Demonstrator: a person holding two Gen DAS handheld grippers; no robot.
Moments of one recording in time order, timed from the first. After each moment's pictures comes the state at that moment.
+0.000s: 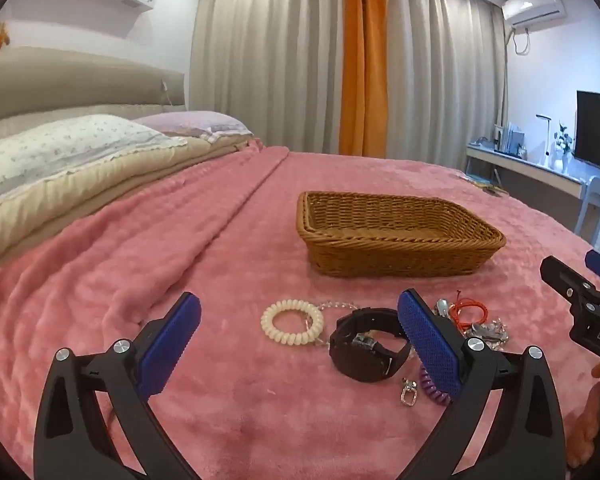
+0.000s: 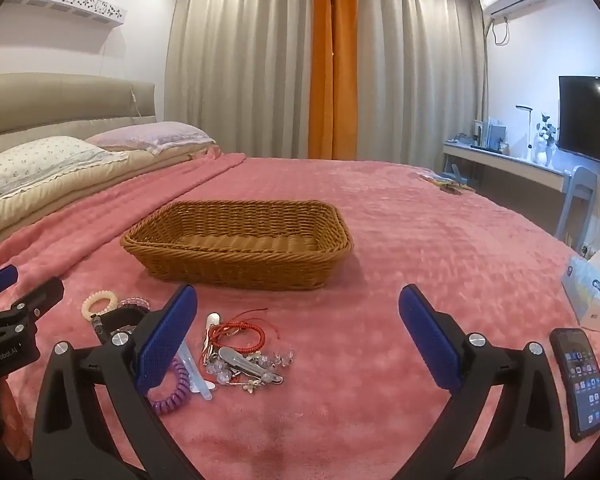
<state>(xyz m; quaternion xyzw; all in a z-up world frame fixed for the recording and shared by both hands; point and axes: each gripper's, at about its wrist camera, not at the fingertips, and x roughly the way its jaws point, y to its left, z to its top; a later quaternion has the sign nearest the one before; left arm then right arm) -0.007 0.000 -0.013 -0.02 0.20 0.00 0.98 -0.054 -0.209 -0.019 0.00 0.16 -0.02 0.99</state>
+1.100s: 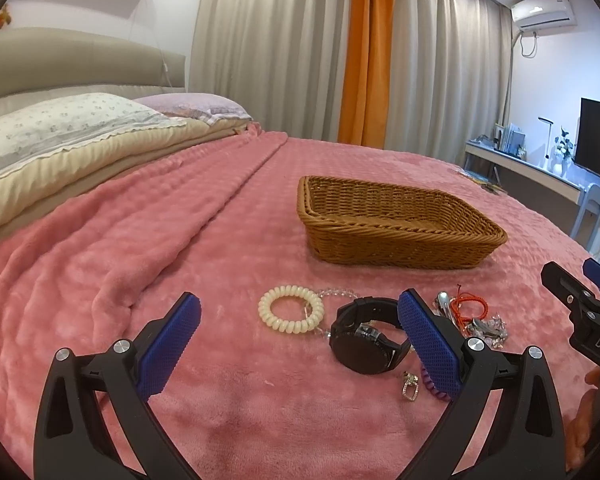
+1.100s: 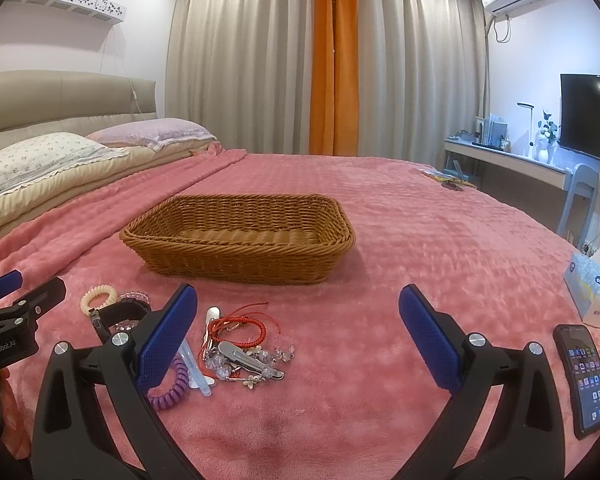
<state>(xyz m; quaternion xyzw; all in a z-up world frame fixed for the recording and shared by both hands) -0.001 0.008 -0.023 -0.04 0.22 -0.01 0.97 -0.032 -0.213 -0.016 0.00 0.16 -0.01 0.99</state>
